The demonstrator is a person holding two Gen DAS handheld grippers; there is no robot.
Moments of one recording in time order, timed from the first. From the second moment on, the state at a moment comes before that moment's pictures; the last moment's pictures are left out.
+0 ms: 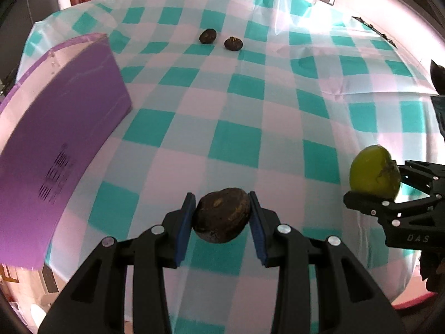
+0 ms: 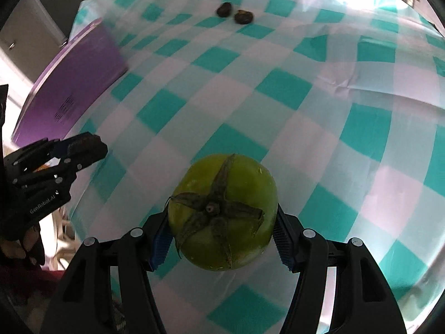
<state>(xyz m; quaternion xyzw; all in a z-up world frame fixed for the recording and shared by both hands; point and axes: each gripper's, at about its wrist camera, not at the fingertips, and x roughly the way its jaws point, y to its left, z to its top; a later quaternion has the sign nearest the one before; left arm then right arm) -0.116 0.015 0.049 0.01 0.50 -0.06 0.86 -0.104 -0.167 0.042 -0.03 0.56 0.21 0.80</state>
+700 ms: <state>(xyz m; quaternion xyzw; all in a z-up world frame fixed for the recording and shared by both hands) -0.162 0.077 0.113 0.01 0.43 -0.04 0.90 -0.123 -0.137 0.086 -0.02 0.52 0.23 0.82</state>
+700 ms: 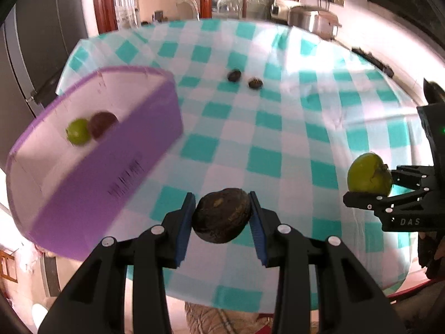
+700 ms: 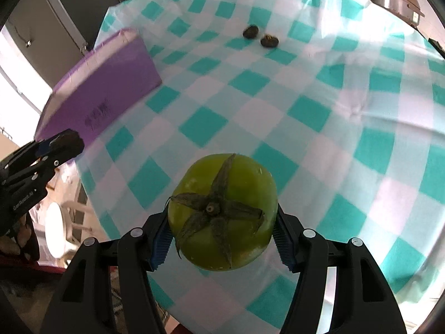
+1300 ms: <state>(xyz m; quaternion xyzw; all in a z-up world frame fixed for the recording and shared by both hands) -0.061 0.332 0.154 -0.02 0.46 0.07 0.89 -0.037 0.117 0.175 -0.02 0.44 0.38 0.81</state>
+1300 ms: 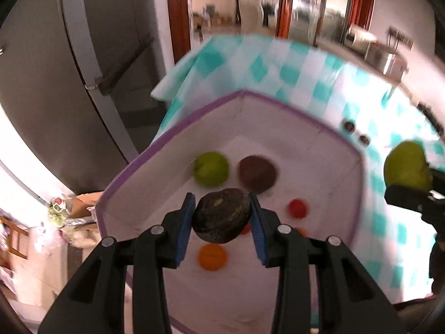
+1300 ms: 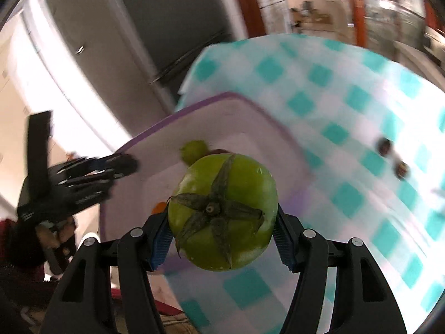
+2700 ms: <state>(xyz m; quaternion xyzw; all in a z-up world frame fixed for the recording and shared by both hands) 0.003 0.408 0.076 0.00 0.63 0.04 0.78 -0.067 0.261 0.094 -0.31 0.52 0.42 0.67</state>
